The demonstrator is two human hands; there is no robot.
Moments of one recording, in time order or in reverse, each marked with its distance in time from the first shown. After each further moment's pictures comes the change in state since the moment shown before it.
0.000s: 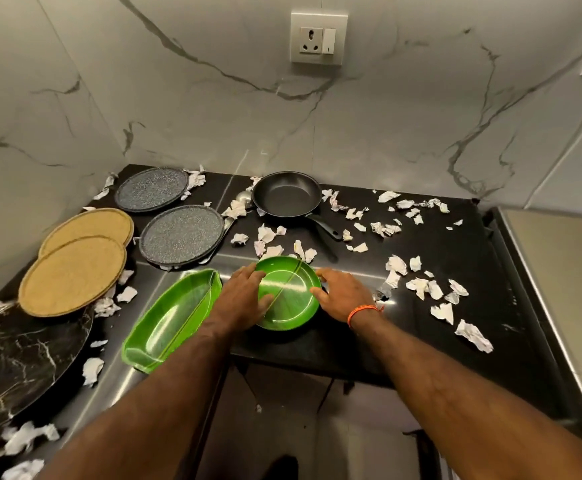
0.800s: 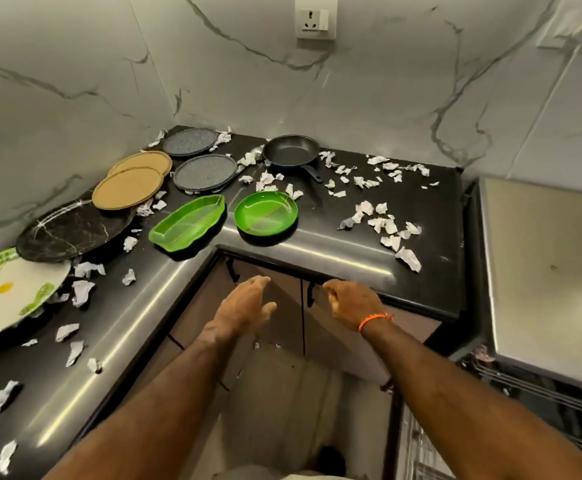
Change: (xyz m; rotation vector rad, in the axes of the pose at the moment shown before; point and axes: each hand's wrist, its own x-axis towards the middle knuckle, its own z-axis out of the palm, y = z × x) left_hand -0.244 0.159 0.066 -0.048 -0.019 -0.197; right_hand -0.241 0.106 -0.012 -0.099 -0.090 -0.177
